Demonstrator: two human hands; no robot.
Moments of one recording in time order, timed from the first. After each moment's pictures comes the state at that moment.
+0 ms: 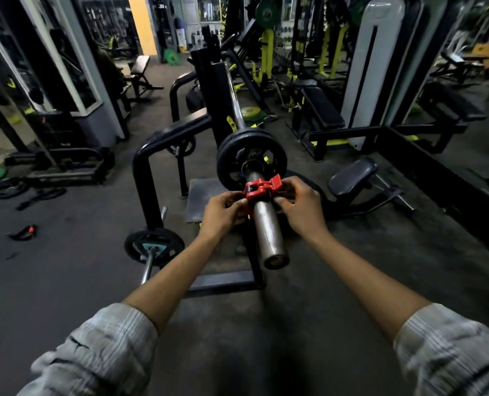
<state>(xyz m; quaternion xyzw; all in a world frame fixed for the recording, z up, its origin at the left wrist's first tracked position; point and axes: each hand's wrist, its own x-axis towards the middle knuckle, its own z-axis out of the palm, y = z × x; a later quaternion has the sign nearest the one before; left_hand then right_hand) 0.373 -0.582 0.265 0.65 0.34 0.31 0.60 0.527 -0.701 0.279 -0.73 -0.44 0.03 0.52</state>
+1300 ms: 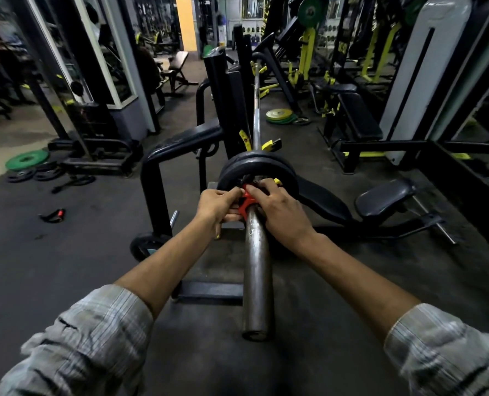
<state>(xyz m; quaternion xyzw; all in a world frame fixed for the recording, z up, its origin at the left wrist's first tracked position) 0.444 -0.506 0.303 0.52 0.47 0.34 0.62 0.581 -0.606 0.296 -0.69 -0.69 -0.09 0.22</state>
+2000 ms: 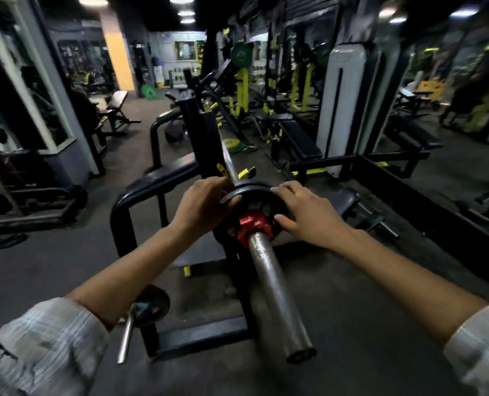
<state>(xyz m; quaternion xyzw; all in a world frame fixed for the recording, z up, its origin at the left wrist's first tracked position) 0.405 -0.458 0.375 0.92 0.18 0.33 0.08 0.585 -0.641 0.367 -0.79 -0.59 -0.11 0.15</state>
